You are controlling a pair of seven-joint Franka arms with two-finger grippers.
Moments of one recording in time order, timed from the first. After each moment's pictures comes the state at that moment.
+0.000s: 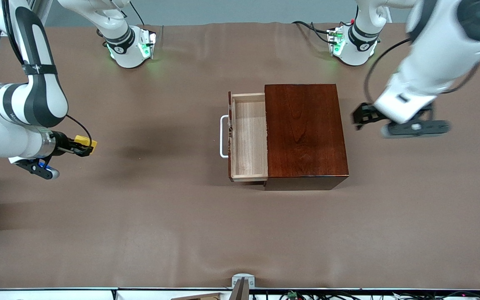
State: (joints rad) left arm -0.27 0.14 -0.13 -1.57 0.05 1.71 -0.46; right arm 0.05 0.26 -0.14 -1.91 0.05 1.89 0.27
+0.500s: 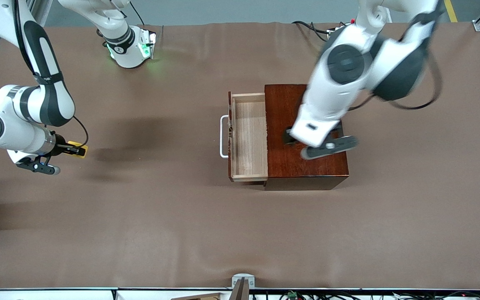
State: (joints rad) left arm -0.50 0.41 -0.12 -1.41 0.08 1.82 -0.91; right arm 0.00 0.27 -0.18 -2.13 -0.03 2.25 0.05
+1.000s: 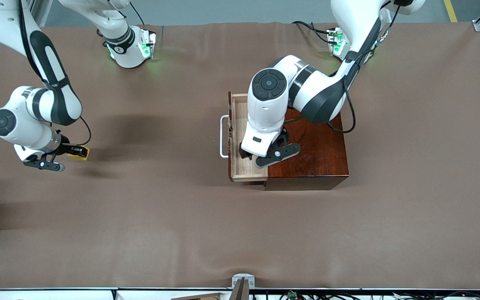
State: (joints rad) left arm -0.62 0.60 -0.12 -1.29 0.12 1.95 -1.14; right arm -0.02 0.32 -0.18 -2.23 -0.03 2.46 0.00
